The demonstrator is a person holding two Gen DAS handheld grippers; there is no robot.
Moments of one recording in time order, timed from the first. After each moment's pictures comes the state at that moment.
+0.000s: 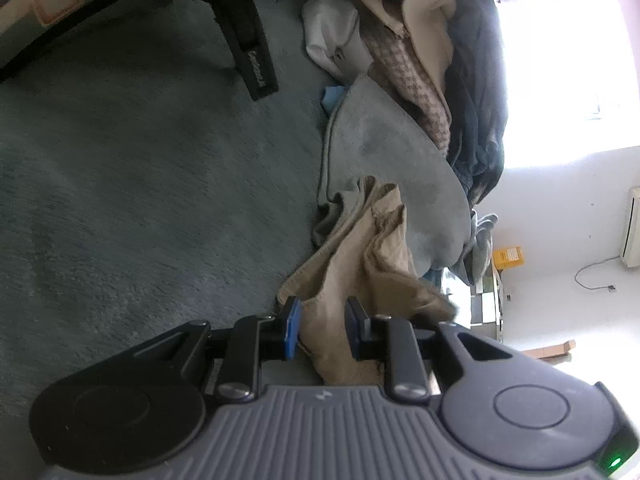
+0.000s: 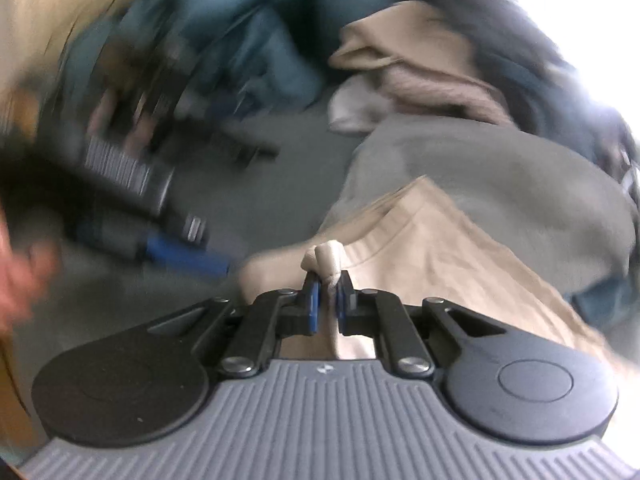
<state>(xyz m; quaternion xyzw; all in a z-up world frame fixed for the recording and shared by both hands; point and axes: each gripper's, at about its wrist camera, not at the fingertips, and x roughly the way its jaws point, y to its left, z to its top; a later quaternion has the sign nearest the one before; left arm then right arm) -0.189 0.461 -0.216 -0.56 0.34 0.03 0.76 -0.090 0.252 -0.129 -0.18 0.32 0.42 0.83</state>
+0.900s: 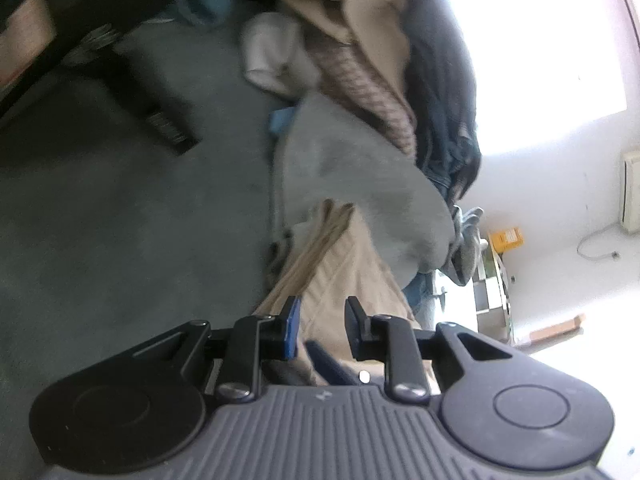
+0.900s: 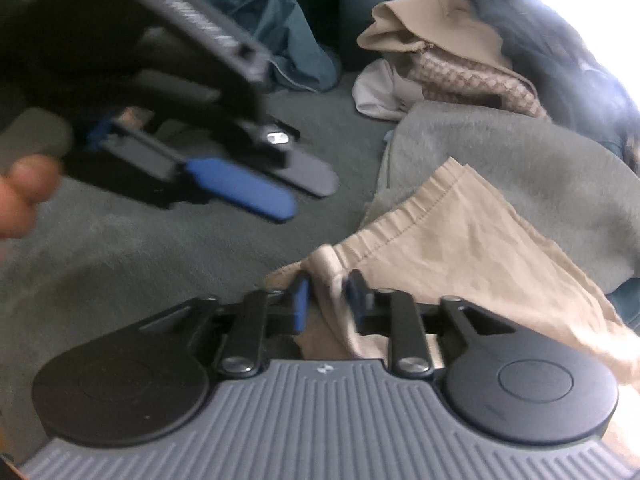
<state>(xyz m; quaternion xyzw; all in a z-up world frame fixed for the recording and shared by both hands) -0.145 0.462 -0.169 -0.50 0.34 0.01 0.80 -0.114 0.286 -0.175 -0.22 0.31 0.42 0.83</state>
